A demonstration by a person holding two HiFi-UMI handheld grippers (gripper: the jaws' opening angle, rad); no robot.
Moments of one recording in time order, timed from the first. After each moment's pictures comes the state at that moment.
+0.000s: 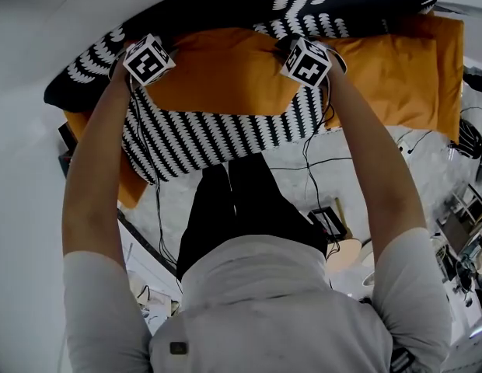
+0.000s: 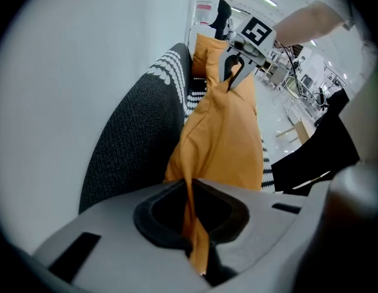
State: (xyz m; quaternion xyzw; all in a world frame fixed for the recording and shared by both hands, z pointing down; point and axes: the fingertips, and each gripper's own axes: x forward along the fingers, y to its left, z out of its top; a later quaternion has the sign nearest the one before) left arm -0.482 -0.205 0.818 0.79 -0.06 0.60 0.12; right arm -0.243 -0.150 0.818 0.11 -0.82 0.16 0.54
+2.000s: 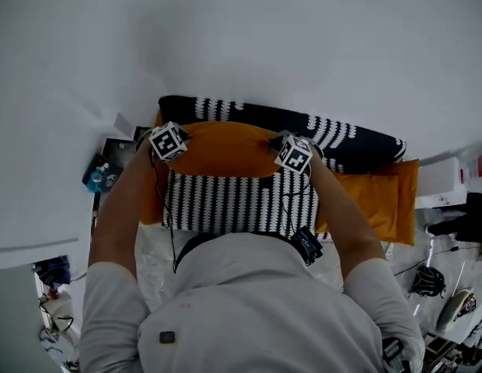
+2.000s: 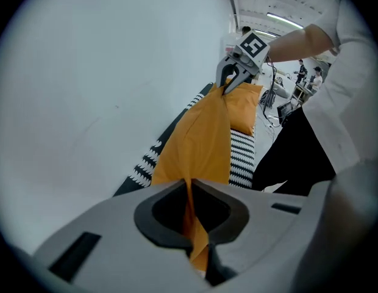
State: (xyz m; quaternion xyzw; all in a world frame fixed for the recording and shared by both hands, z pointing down) left arm -0.726 0.013 0.519 0.80 -0.29 0.51 0.14; right arm -0.478 -0.039 0.521 0.03 -0.86 -0.10 0.50
